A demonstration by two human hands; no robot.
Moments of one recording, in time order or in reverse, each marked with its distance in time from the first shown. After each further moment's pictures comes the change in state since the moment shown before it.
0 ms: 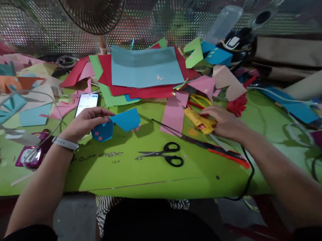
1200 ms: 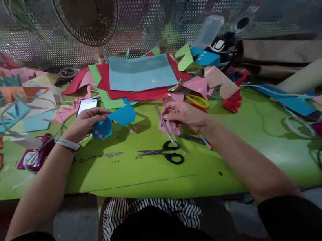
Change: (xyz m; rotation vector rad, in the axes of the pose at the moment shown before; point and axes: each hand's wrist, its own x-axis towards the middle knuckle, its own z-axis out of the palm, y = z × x) left_hand 0.004 -0.010 0.000 -0.056 0.131 0.036; right_hand 0.063 -0.109 0.017 1.065 -0.223 0.341
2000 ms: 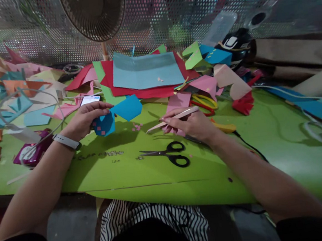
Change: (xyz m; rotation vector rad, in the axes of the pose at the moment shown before) left_hand -0.009 0.013 0.017 -0.114 0.074 -0.001; right_hand -0.020 0.007 0.026 -0.166 0.098 -0.364
